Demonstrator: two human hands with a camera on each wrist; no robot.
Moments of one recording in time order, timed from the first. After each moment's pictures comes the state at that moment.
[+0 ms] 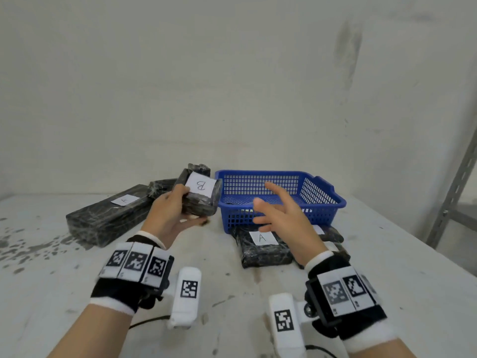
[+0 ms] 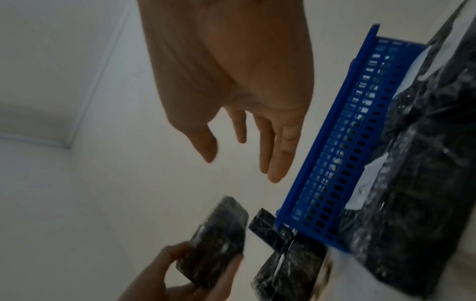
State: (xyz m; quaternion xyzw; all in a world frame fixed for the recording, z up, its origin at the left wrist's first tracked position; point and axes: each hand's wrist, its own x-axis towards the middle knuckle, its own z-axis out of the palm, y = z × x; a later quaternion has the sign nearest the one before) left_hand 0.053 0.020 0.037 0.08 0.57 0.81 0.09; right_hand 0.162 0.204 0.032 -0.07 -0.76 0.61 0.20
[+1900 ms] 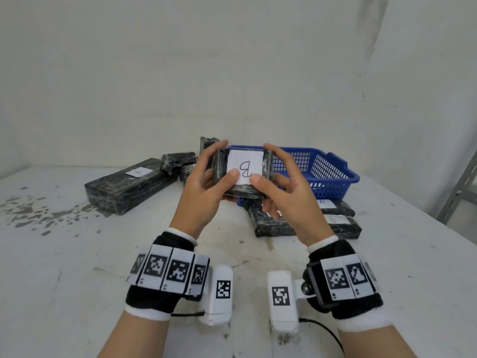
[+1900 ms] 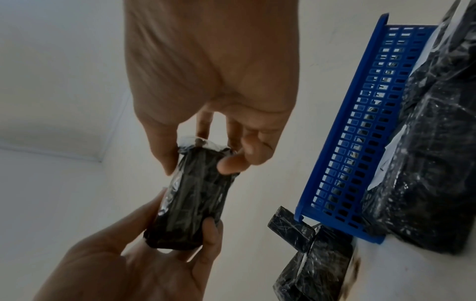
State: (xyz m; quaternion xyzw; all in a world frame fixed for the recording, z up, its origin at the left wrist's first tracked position) left_hand 0.116 0.020 0.025 0.32 0.59 0.74 -0.03; right_hand 0.182 0.167 0.030 0.07 -0.71 0.65 0.25
